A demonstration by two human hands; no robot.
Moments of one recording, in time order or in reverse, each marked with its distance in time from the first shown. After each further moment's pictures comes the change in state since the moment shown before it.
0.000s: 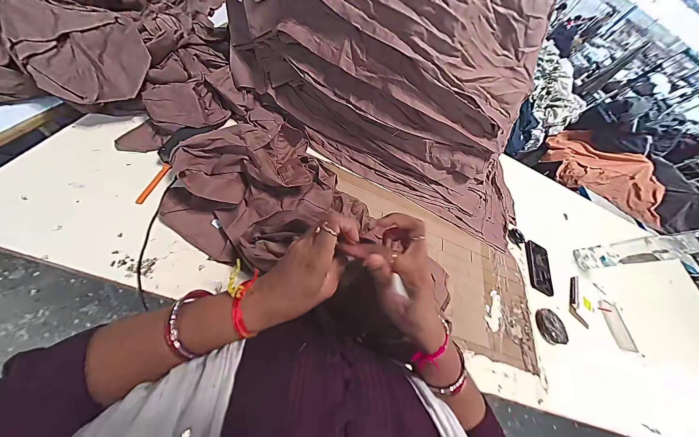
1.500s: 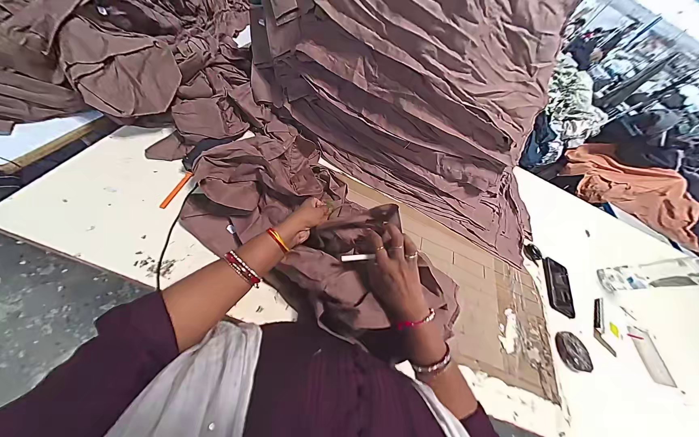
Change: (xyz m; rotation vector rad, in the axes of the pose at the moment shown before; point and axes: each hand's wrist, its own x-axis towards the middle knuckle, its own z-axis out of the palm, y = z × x) left_hand 0.034 -0.108 0.028 -0.505 -0.124 -1.314; right_hand -0.027 0.069 0.020 -0.790 -0.157 -0.101
